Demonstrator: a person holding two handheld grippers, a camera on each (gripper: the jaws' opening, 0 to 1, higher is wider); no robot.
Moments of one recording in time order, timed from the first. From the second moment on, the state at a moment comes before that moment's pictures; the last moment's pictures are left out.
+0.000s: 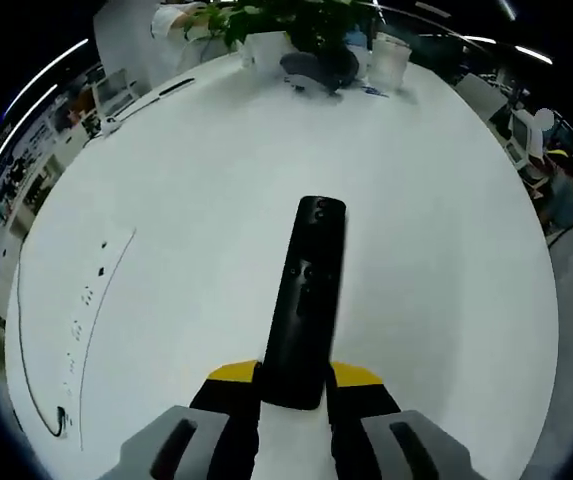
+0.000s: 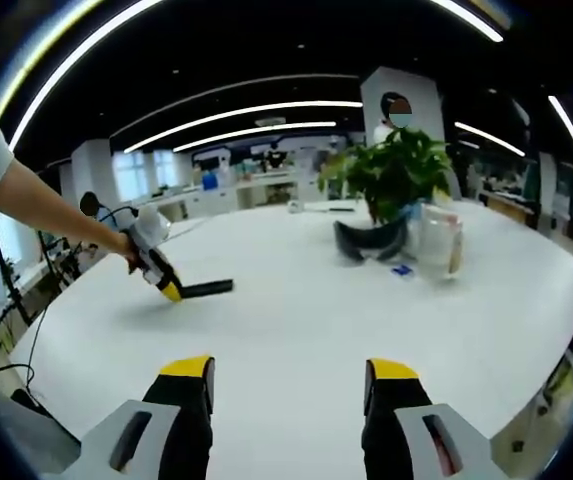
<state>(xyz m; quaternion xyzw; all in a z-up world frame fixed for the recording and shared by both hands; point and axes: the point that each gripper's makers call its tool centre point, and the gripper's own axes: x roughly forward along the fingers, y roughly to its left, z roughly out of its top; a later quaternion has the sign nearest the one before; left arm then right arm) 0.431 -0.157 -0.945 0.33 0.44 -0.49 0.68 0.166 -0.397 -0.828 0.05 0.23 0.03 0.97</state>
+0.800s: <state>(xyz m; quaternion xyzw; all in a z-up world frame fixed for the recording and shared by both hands) 0.379 -0.158 -0.943 0.38 0.46 -0.49 0.64 0.162 -0.398 -0.823 0.06 0.22 0.03 0.97</state>
